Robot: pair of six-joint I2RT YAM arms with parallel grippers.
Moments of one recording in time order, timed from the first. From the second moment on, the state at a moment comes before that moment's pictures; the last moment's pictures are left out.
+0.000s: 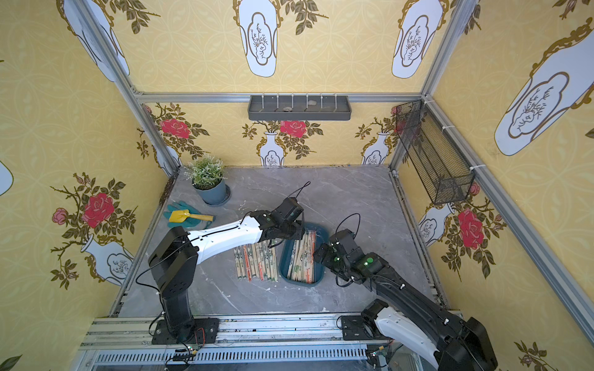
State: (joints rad) left arm -0.93 1.89 1.42 -0.49 -0.07 -0.70; right arm 0.70 0.90 0.55 -0.61 -0.07 1.06
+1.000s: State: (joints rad) left arm -0.96 2.07 1.49 -0.52 -0.04 -0.68; right arm 0.70 0.88 0.53 -0.61 -0.08 1.07
